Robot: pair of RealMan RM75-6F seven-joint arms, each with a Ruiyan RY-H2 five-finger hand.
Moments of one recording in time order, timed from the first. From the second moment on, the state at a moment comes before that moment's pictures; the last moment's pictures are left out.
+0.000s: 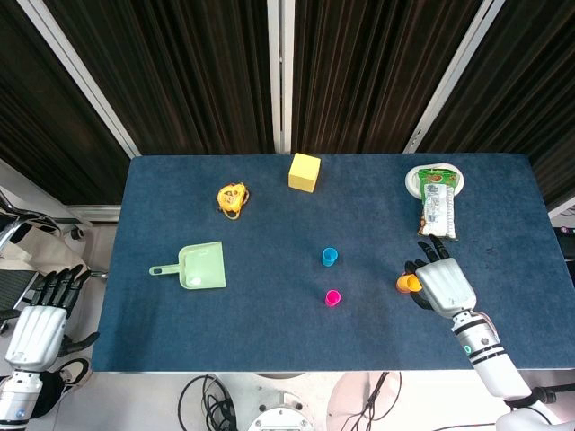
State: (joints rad) left arm -0.07 -1.13 0.03 -1.65 1.62 1.51 0.05; right arm 0.43 -1.18 0.04 -1.75 -1.31 1.14 -0.50
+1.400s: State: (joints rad) left arm -0.08 -1.13 0.03 -1.65 1.60 1.49 0.06; right arm 0.63 -1.40 0.17 -1.62 -1.13 1.00 -0.56
